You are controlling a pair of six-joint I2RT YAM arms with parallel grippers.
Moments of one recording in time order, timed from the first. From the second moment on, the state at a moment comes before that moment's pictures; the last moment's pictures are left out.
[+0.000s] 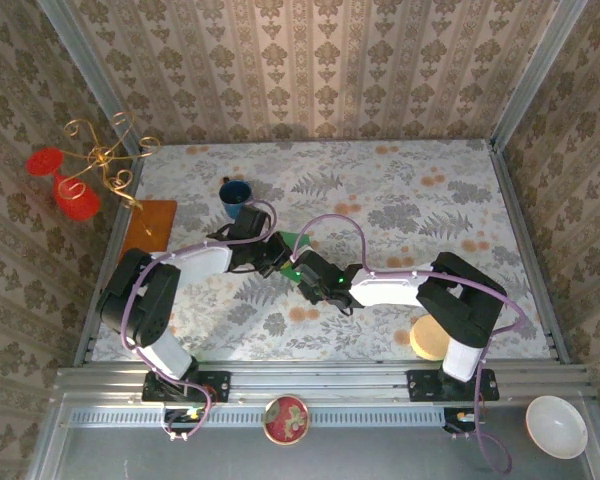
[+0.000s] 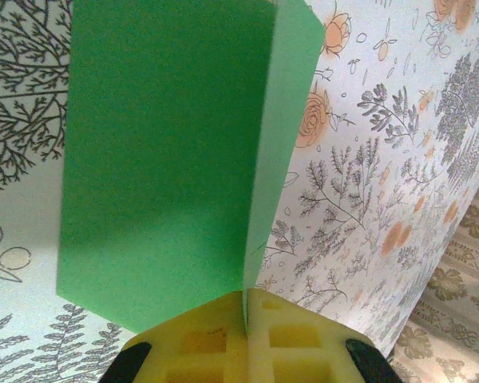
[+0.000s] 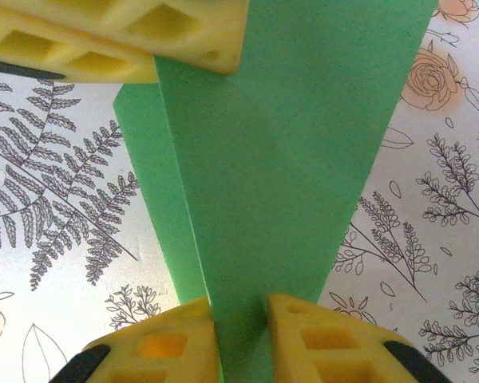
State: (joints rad) left arm -0.55 1.64 0.86 -0.15 0.45 -1.11; right arm 0.93 1.77 0.93 -0.13 0.29 0.23
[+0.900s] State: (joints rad) left arm -0.36 1.43 0.79 -0.32 0.38 -0.97; right arm 0.91 1.80 0.94 -0.14 0.12 0.21
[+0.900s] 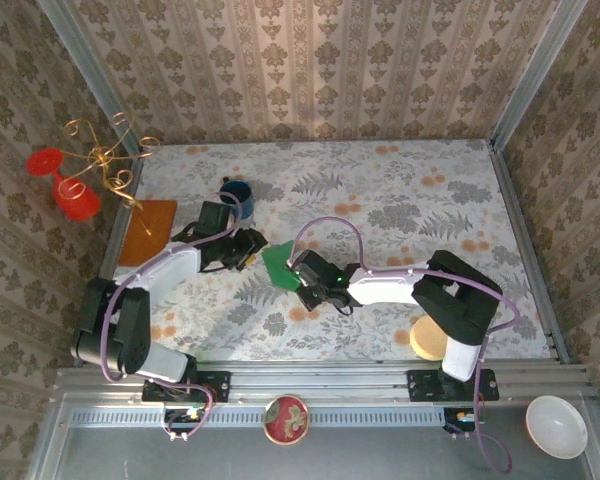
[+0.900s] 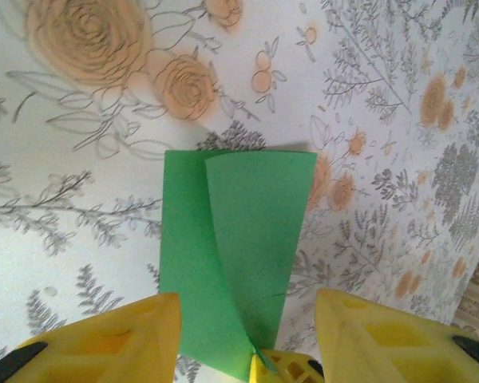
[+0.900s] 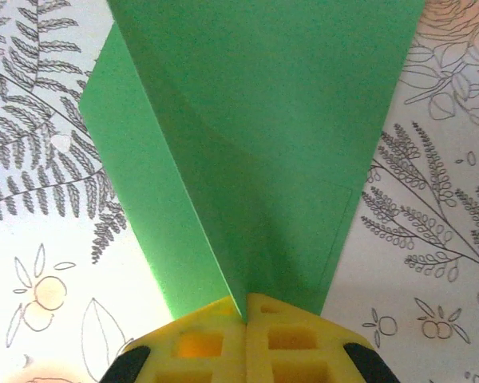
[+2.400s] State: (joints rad) left arm -0.60 1.54 0.66 -0.03 0.37 -0.97; right arm 0.64 1.83 0.82 0.13 -0.52 0.55
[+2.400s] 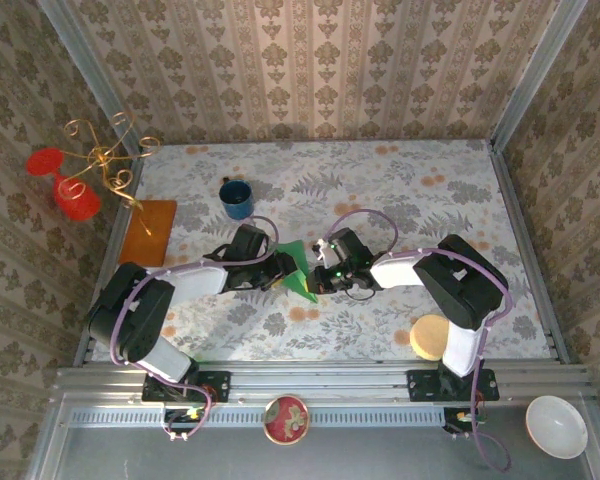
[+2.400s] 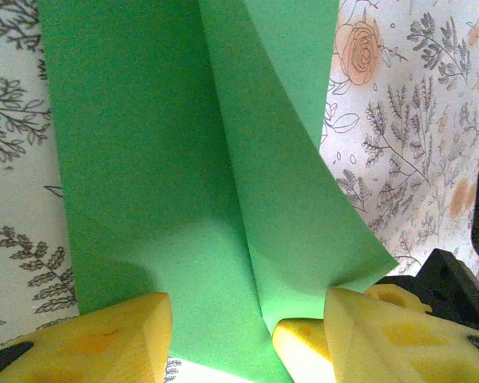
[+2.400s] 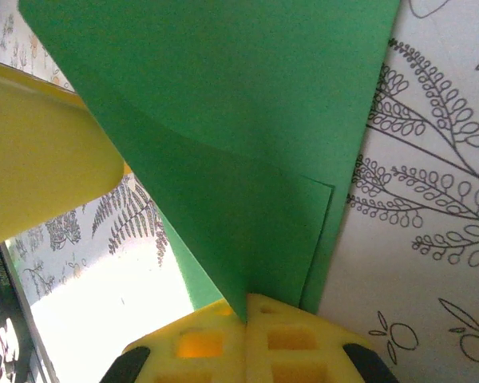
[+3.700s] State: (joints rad) left arm -0.60 1.54 0.67 -0.02 0.36 -0.94; right arm 0.63 1.84 0.81 0.15 -0.54 0.56
